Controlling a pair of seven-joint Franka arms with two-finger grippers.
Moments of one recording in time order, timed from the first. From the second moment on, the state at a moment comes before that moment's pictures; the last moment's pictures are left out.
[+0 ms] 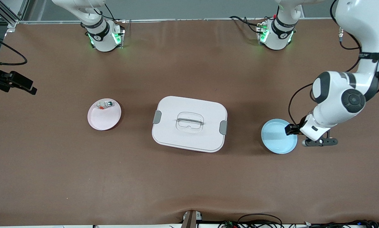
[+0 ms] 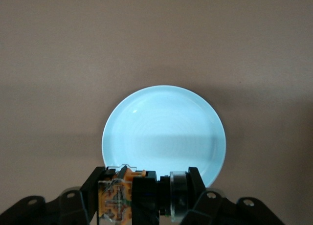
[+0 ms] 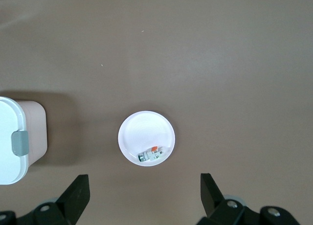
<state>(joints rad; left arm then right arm) 0.05 0.33 -0.16 -1.88 0.04 2.22 -0.17 -0.04 0.06 0.02 -1.46 0.04 1.53 0.11</state>
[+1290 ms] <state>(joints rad) -0.05 0.32 -0.45 -1.56 -0.21 1.95 -1.34 -0.07 0.05 0.03 -1.49 0.20 1.45 0.07</state>
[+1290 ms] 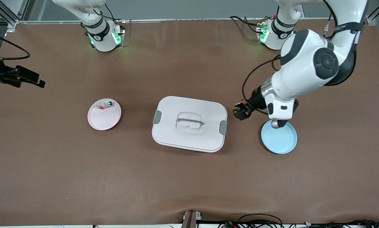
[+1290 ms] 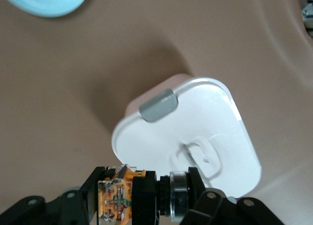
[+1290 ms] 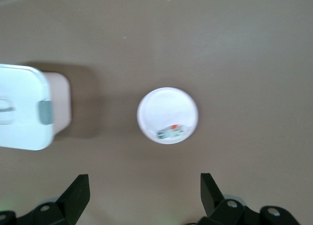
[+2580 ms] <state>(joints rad) -0.35 0.44 -0.44 -1.35 -0.22 1.95 -2.19 0.42 -0.02 0.04 -2.00 1.02 2.34 0.15</state>
